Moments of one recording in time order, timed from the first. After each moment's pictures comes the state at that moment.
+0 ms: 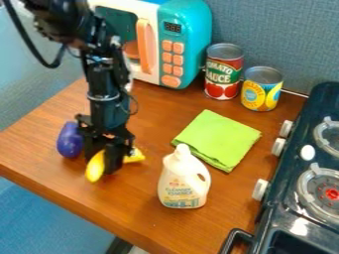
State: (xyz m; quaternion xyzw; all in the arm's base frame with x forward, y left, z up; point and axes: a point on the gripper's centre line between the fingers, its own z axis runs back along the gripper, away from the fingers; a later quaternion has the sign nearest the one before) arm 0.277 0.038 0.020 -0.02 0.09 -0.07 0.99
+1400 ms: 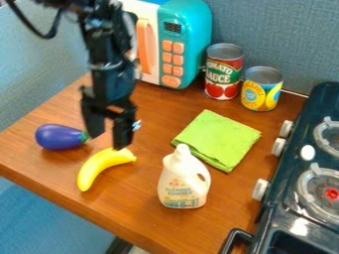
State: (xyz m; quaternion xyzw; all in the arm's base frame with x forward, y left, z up) arm 0.294 0.026 0.067 -0.03 0.03 -0.11 0.99
